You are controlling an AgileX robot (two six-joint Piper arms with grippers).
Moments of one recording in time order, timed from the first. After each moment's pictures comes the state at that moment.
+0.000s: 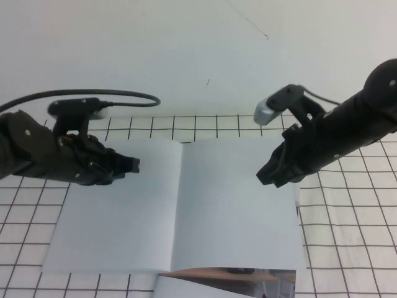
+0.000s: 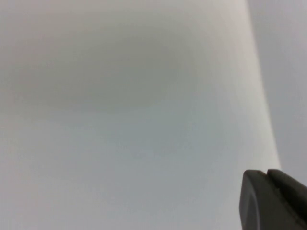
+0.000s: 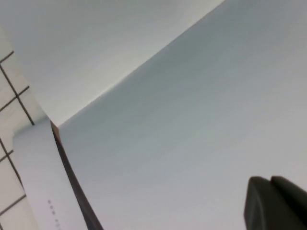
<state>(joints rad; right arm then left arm) 0.33 1.84 -1.30 0.71 0.85 -0.91 -0.21 1.64 -0.99 -0.58 0.41 0.37</state>
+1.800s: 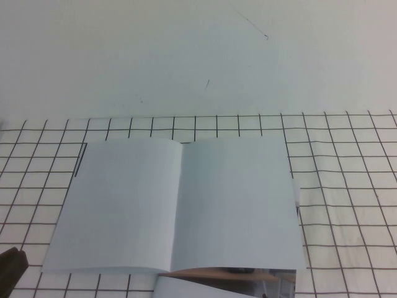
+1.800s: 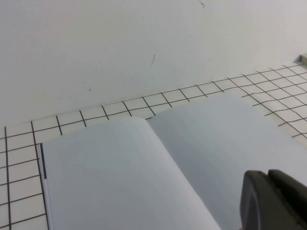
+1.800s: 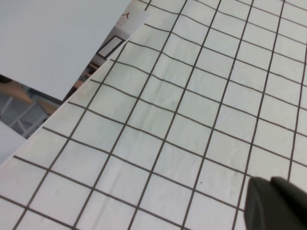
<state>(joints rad) 0.33 0.41 -0.40 -0.17 0.81 0.01 -0.21 0.22 -0.40 -0.48 0.55 0.37</state>
